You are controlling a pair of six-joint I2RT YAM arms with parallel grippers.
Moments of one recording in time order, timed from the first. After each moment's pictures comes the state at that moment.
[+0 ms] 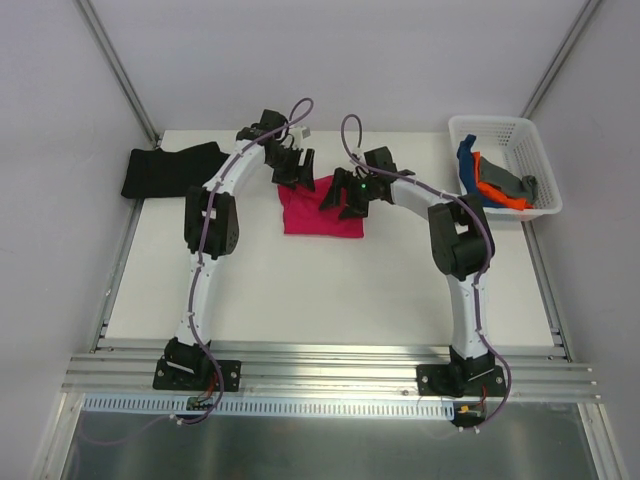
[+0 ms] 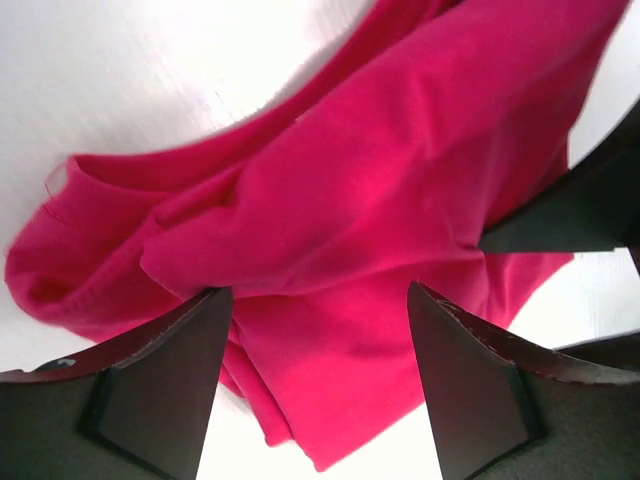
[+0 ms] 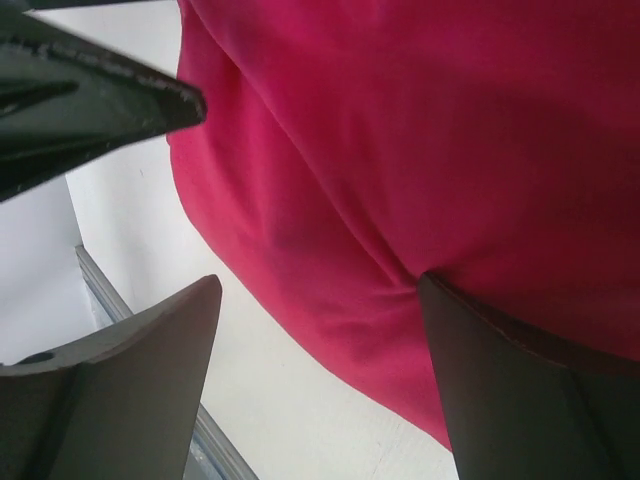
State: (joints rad) left arm -0.29 2.46 2.29 -0.89 0.51 -0.05; right arm 0.41 2.21 1.64 -0.30 -0.59 0.55
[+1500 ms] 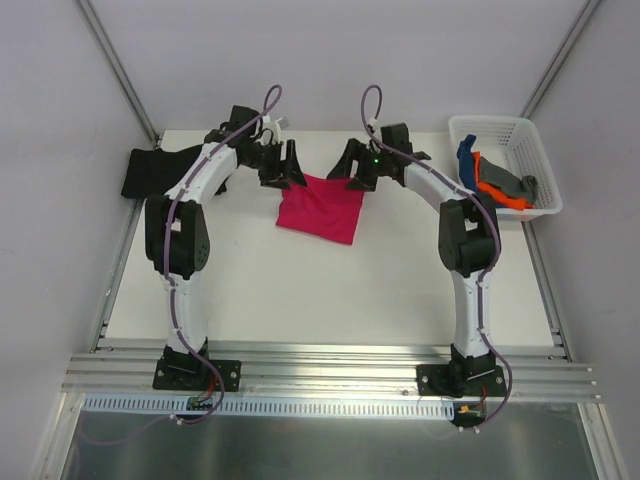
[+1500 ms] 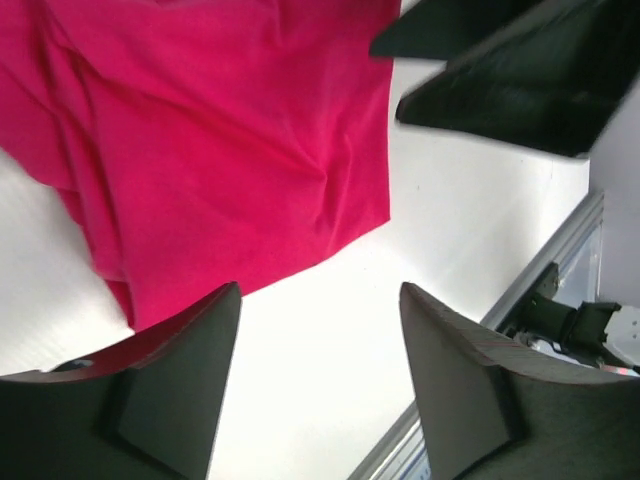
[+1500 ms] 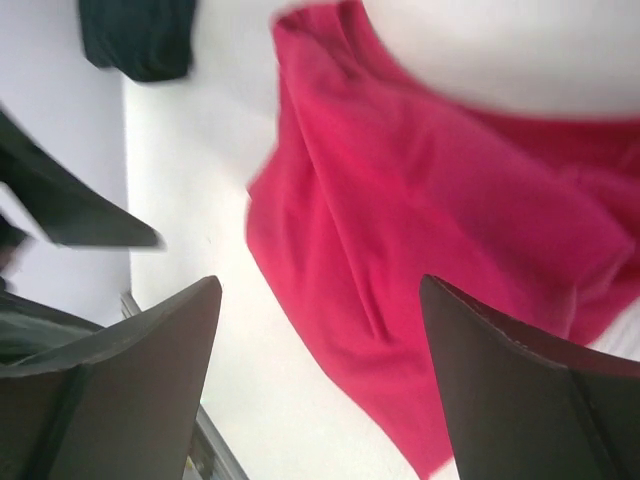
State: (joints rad) left arm -0.21 2.08 1.88 -0.74 0.69 -0.23; right arm 0.34 2.21 1.77 -0.31 -0.62 0.57
